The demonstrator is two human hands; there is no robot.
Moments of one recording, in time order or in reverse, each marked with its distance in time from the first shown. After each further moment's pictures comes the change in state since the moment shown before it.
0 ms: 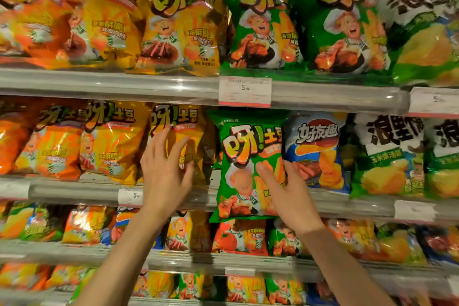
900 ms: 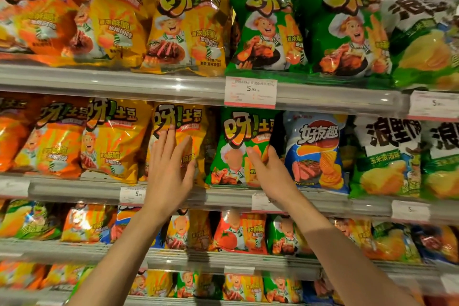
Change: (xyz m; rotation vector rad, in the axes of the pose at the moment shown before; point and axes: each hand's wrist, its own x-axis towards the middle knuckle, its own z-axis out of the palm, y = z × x) left_hand -0.002 -0.011 0.009 -0.089 -0.065 0.034; right_hand 0.057 0.009 0.024 -0.173 -0.053 0.050
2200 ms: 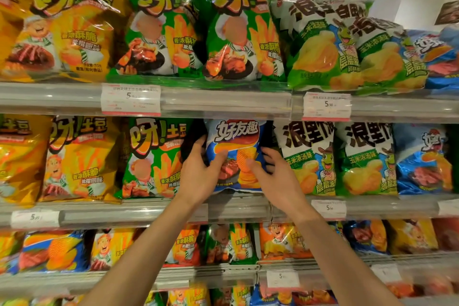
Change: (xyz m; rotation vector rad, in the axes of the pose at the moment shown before) left_hand 0.040 0.213 0.109 -0.656 -0.238 -0.401; right_hand -0.004 0.072 -0.166 -0.037 0.178 -0.008
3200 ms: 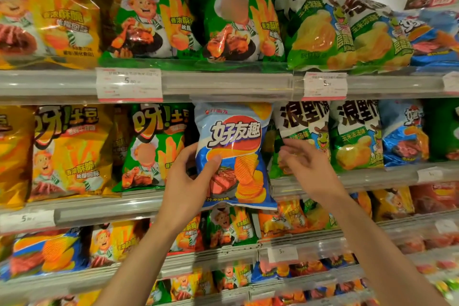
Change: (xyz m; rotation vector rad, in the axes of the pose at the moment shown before) left_hand -0.058 -0.002 -0.036 -0.339 -0.090 0.067; right_hand -0.035 0.013 -0.046 0.087 0.067 0.002
